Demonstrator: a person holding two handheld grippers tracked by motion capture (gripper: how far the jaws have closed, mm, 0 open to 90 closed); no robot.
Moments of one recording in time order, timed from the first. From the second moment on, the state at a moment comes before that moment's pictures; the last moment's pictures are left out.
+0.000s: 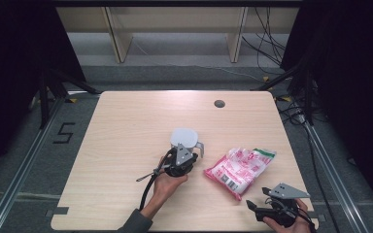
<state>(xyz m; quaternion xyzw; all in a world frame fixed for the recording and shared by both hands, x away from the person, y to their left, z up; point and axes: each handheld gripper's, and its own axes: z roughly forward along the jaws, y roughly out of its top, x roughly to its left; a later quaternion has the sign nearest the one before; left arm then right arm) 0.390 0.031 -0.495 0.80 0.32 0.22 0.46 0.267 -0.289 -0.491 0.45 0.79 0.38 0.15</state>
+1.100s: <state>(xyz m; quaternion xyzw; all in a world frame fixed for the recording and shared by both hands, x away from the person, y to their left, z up) 0.405 0.043 -0.500 0.76 0.37 0.22 0.48 0.270 -0.290 -0.492 0.43 0.81 0.38 0.16</state>
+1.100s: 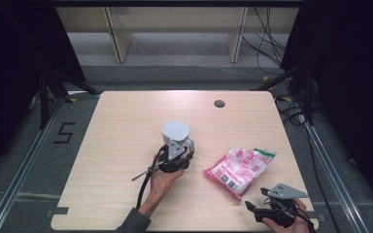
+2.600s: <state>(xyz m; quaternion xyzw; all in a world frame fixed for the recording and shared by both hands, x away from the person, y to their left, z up) 0.394 0.121 -0.503 0.76 0.37 0.25 0.47 0.270 -0.286 -0.495 0.41 0.82 0.37 0.14</state>
